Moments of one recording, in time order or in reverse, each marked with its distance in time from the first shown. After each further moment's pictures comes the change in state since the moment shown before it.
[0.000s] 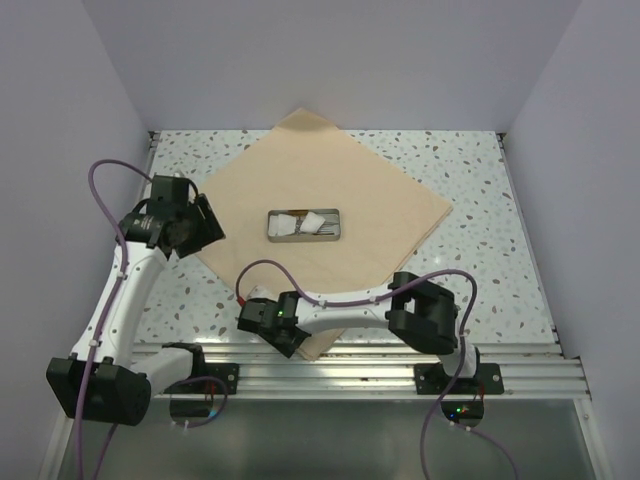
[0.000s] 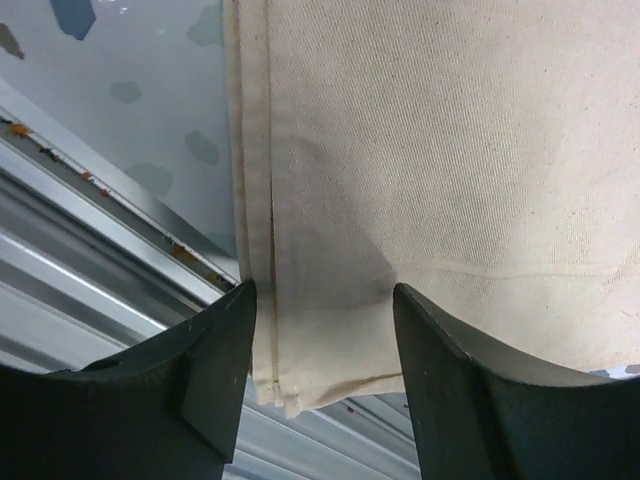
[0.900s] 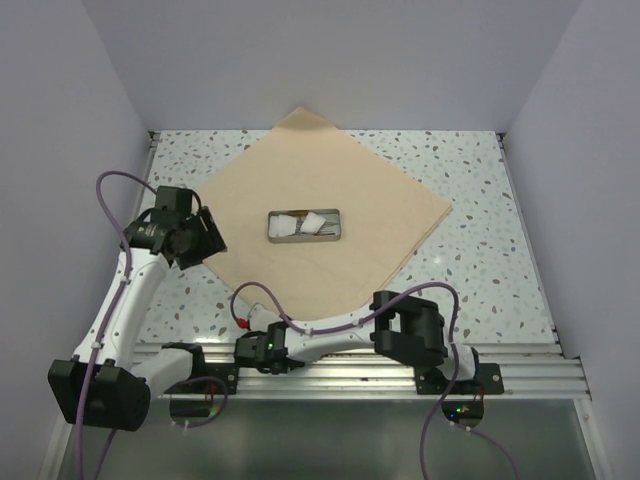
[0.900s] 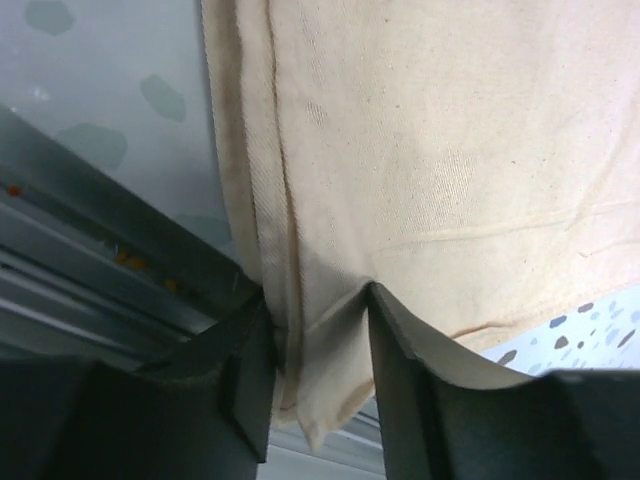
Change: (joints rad) left arm 0.000 -0.025 -0.084 -0.010 0.008 0.003; right arm 0.128 0.088 0.012 -0.077 0.274 0.121
